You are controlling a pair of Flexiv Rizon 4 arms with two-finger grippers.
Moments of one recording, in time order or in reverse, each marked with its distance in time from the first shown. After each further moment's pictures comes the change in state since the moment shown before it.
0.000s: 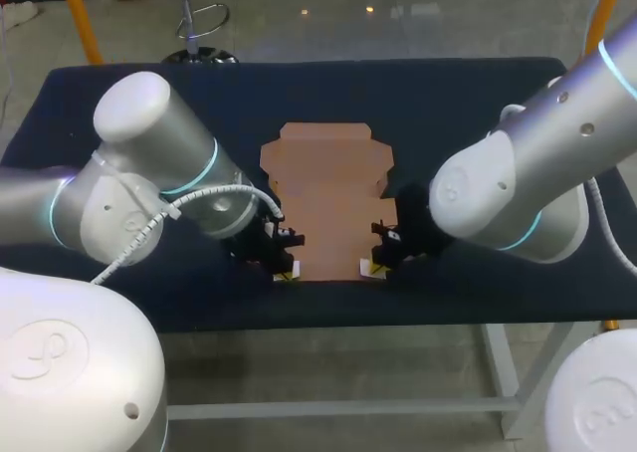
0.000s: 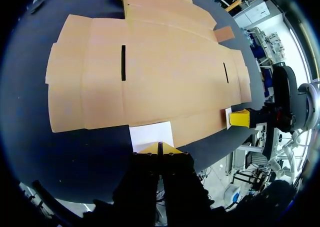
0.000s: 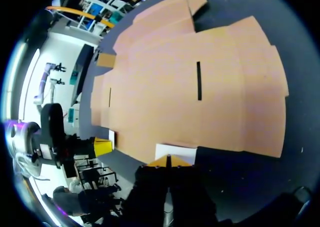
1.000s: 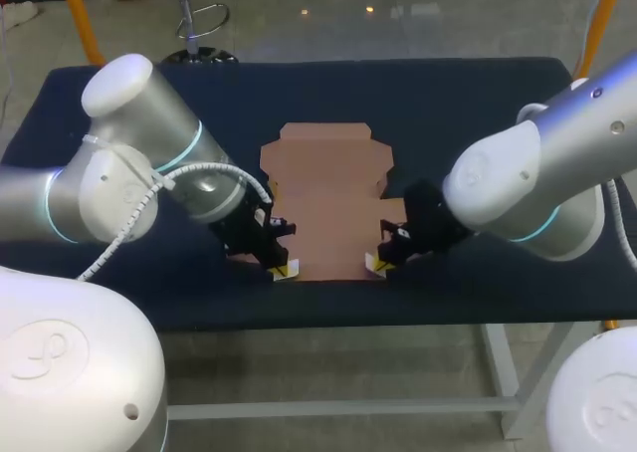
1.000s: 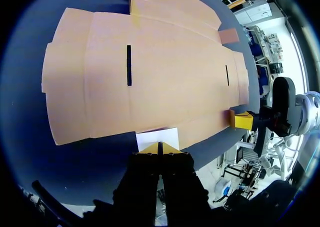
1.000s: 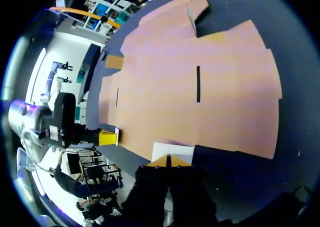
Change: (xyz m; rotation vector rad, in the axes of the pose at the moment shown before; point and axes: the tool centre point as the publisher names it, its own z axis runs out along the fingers) left arm -0.007 -0.007 -0.004 -0.093 0.071 -0.035; right arm 0.000 0.000 -0.010 0.003 0.063 -0.023
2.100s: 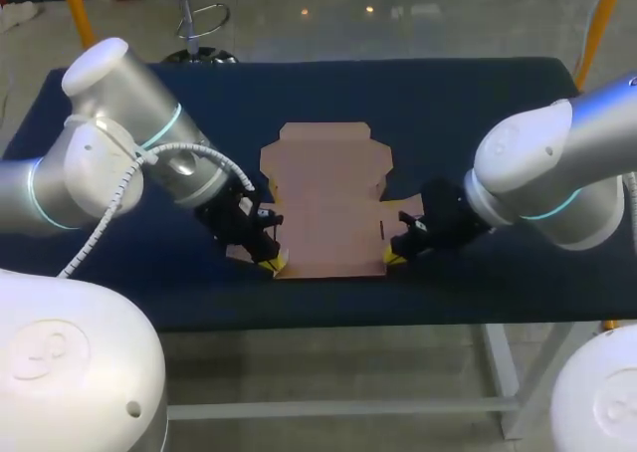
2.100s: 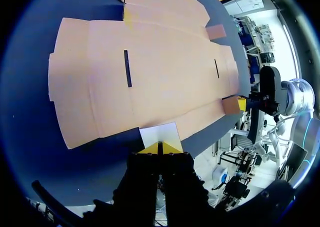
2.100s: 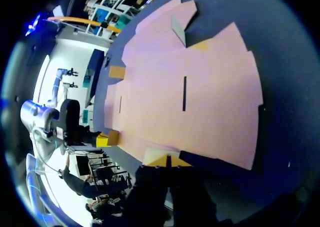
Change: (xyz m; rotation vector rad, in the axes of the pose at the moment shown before) left arm -0.003 0.001 -0.019 -0.088 0.082 0.065; right arm -0.013 0.011 -0.013 0.005 0.083 0.035
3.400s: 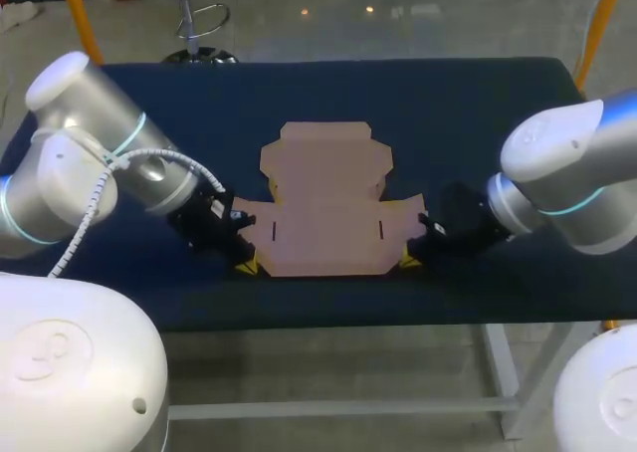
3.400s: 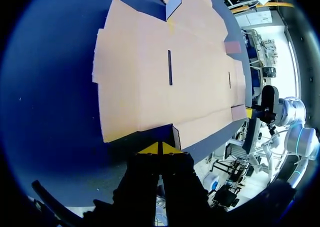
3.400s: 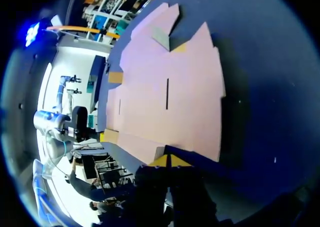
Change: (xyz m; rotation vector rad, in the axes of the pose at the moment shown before) left arm -0.038 0.003 -0.011 0.025 0.029 -0.109; right arm -0.018 -0.003 -0.014 -0.019 0.055 0.045
